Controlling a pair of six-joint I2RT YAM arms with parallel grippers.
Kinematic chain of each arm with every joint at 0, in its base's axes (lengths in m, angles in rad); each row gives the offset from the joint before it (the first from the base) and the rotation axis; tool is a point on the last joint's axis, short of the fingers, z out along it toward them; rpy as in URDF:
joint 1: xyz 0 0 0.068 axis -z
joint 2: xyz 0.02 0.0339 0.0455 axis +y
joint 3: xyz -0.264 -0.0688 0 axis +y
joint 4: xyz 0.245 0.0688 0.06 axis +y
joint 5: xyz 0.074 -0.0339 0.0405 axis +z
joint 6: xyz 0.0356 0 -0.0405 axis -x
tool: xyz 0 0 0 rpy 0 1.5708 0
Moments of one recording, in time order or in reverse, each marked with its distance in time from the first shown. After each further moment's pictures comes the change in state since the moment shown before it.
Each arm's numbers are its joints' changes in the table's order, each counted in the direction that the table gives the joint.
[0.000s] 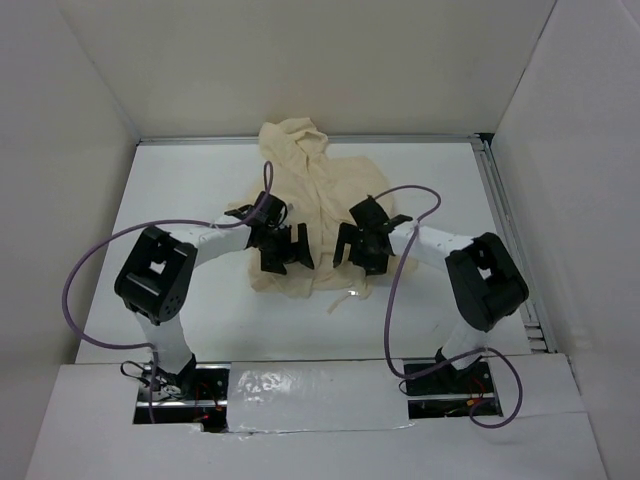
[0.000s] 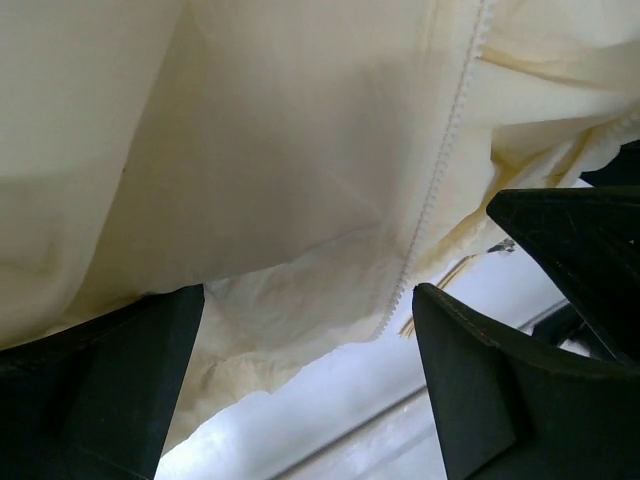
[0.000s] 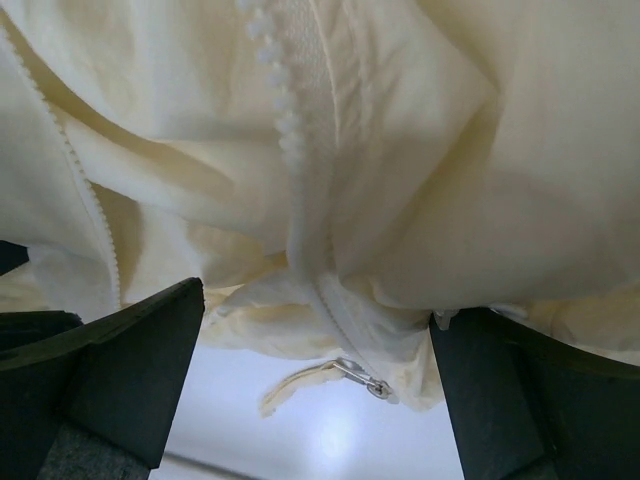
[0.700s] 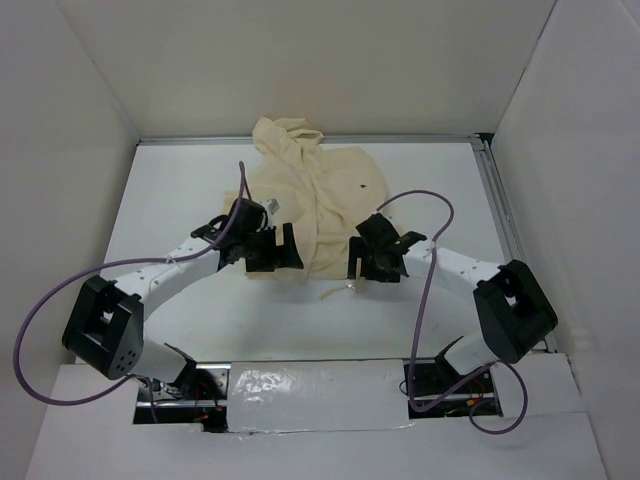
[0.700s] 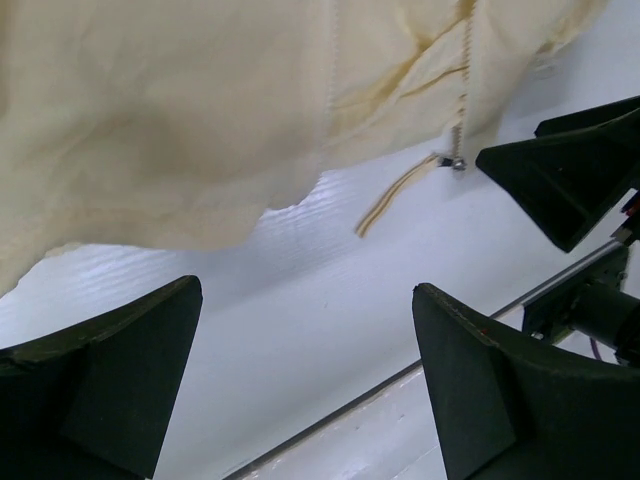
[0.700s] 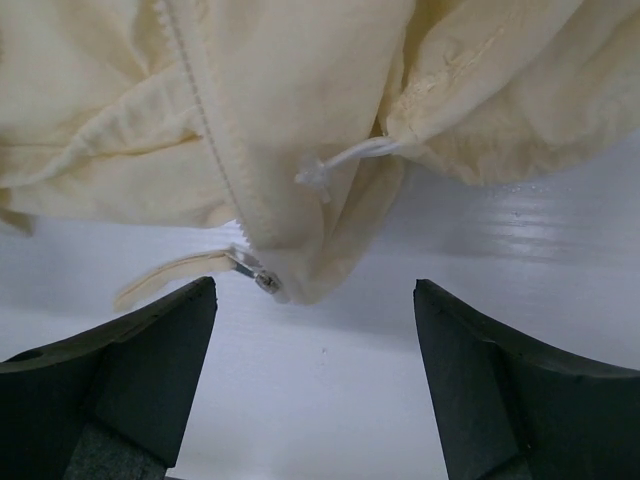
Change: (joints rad) left arm -0.010 -0.357 0.144 -0.019 0.067 -0.019; right arm -0.032 -0.193 0.107 0.026 -0.155 0.121
